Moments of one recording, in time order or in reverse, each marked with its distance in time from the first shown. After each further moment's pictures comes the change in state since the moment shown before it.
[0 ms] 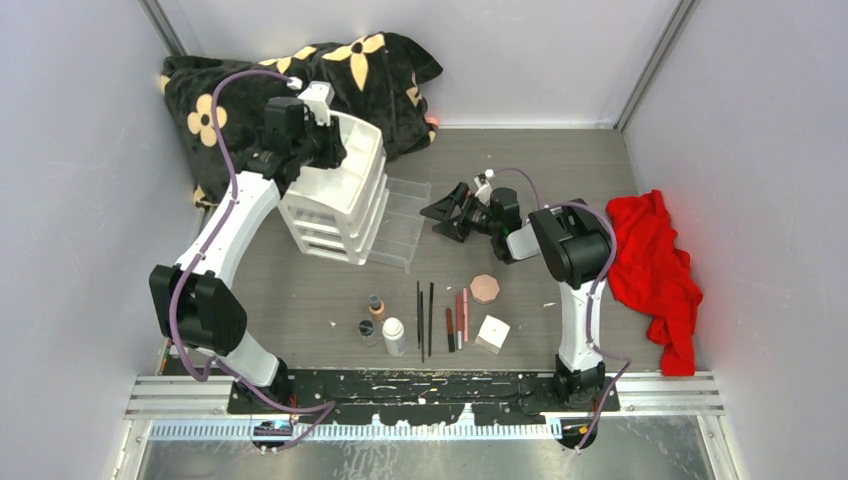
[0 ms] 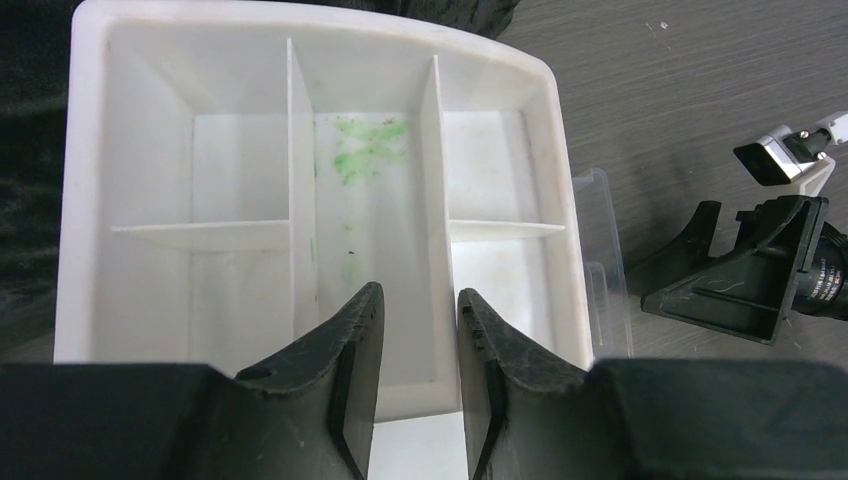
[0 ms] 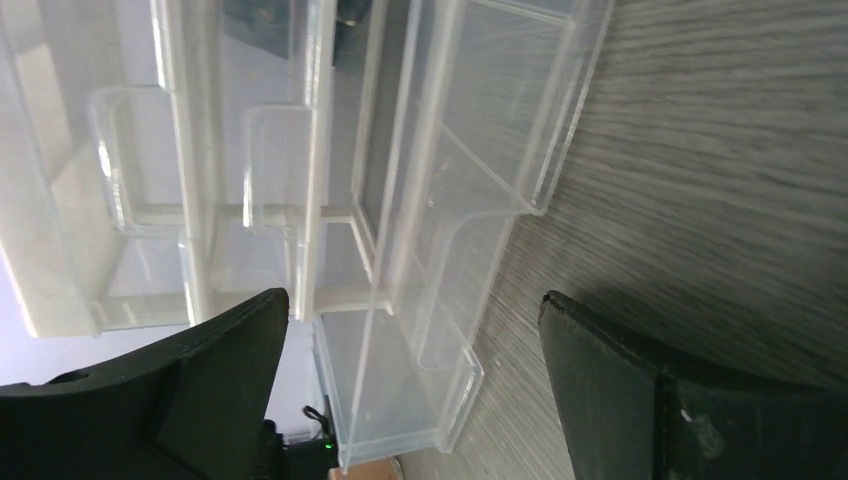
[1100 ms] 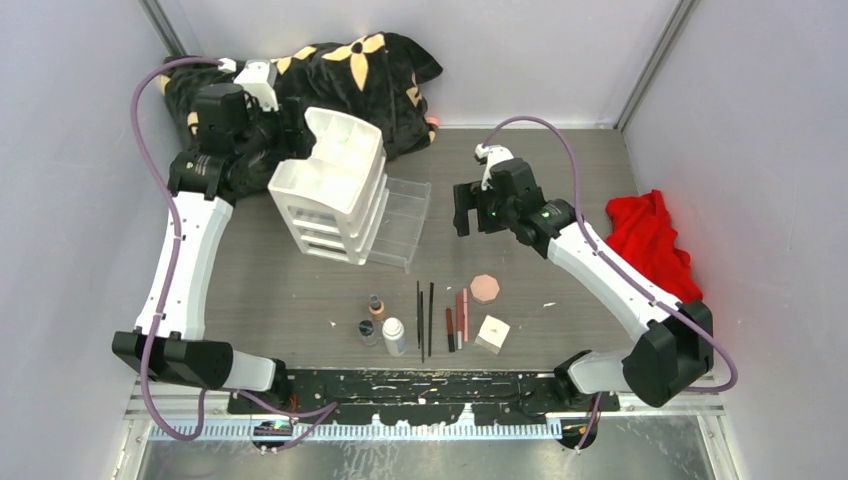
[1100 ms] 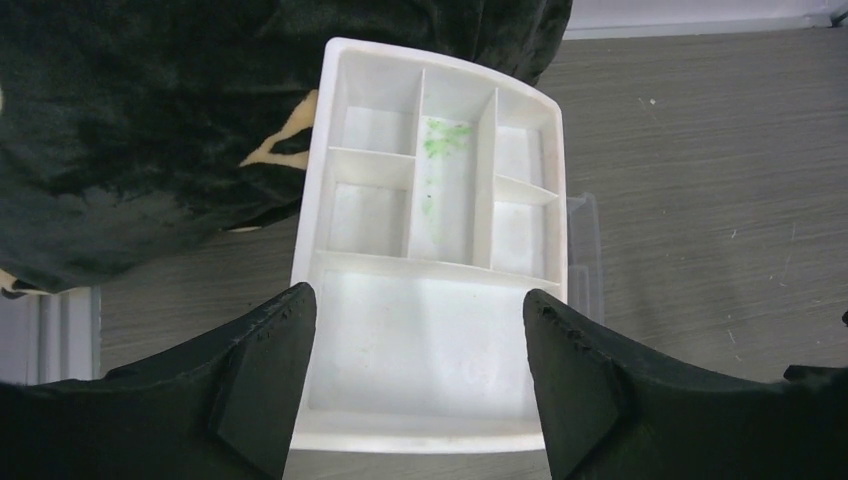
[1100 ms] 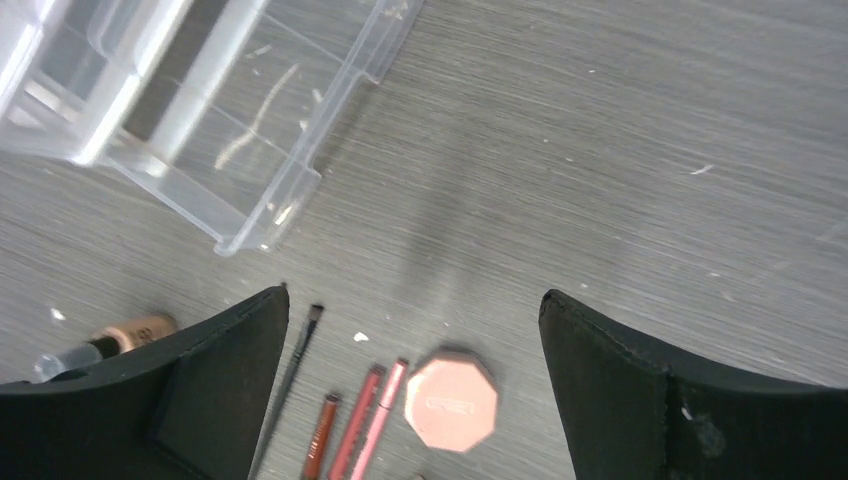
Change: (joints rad) left arm 0.092 -0.188 0.179 -0.279 -0.026 -0.043; right arm 0.153 -0.793 0.209 -1.429 0.655 -0.865
